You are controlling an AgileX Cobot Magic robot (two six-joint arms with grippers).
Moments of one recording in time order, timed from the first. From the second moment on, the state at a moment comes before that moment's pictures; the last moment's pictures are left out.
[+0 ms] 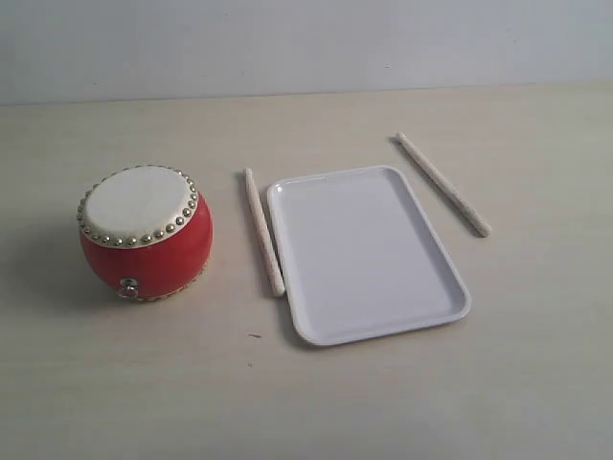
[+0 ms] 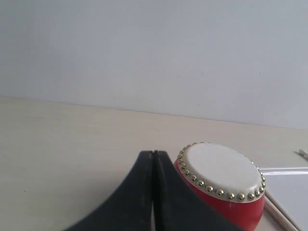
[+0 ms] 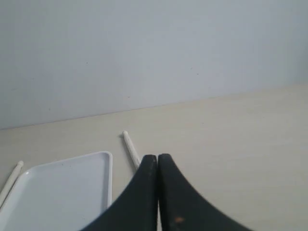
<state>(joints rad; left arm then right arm) -0.09 0.01 0.00 -0.06 0.13 -0.08 0.09 0.01 0.00 -0.01 0.20 0.14</state>
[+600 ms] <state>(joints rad) -0.09 0.01 0.00 -0.06 0.13 -0.03 0.09 0.01 0.00 -0.01 0.20 0.14</state>
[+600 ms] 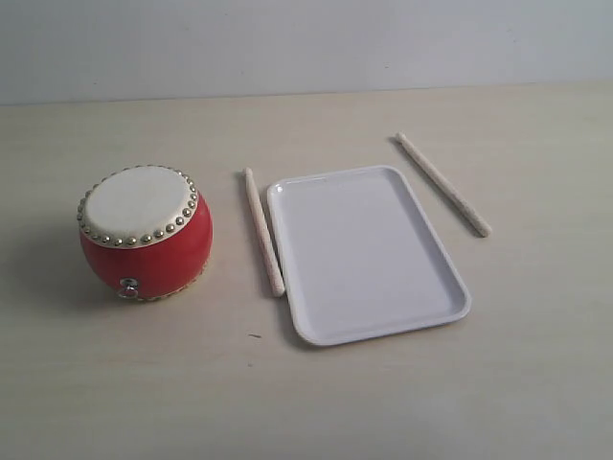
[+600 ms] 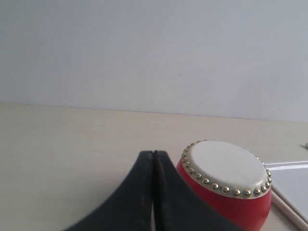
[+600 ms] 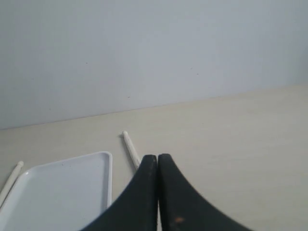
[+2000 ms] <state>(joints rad) -0.09 0.02 0.00 -0.52 -0.27 -0.46 0.09 0.23 -0.12 0.40 -0.16 0.57</state>
